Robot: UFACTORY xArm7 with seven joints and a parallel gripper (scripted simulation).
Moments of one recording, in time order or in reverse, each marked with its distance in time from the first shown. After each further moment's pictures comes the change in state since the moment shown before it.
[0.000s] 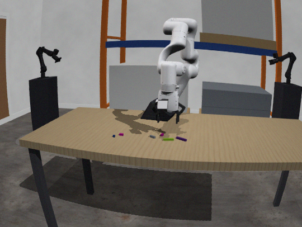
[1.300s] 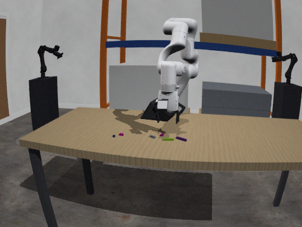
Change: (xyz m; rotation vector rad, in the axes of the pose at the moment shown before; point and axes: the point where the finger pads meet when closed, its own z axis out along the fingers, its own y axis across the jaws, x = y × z) arm 0.000 0.000 0.000 0.000 0.000 0.000
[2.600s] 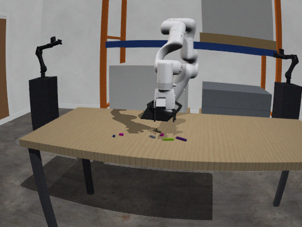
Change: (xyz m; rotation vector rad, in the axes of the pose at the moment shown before) arm 0.011 0.016 -0.009 -0.001 0.025 -0.094
